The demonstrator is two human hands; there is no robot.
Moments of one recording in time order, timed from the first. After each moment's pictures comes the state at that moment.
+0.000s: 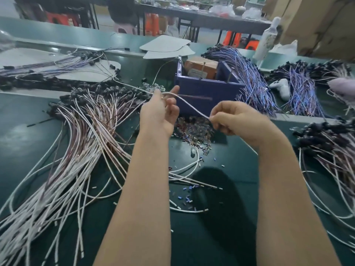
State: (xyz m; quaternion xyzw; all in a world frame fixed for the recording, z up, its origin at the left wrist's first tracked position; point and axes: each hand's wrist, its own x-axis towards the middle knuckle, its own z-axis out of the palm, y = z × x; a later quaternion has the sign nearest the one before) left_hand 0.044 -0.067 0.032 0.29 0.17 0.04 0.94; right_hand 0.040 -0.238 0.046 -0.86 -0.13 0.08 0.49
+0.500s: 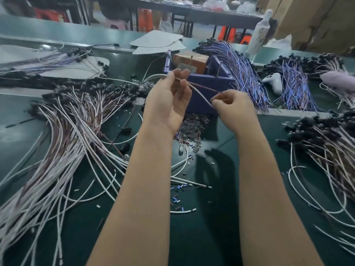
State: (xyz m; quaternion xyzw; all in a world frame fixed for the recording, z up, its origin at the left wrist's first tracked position) left_hand 0.039 -0.102 0.051 0.28 0.06 0.02 0.96; right_hand 0.062 -0.240 0.033 -0.90 -0.01 -0.13 0.42
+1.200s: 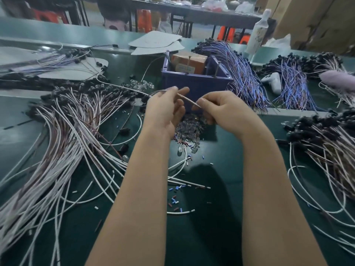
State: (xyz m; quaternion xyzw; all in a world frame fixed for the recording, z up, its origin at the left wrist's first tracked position) left_hand 0.046 -0.105 0.032 0.44 0.14 0.04 0.88; right_hand 0.051 -0.237 0.045 -0.90 -0.14 0.00 0.42
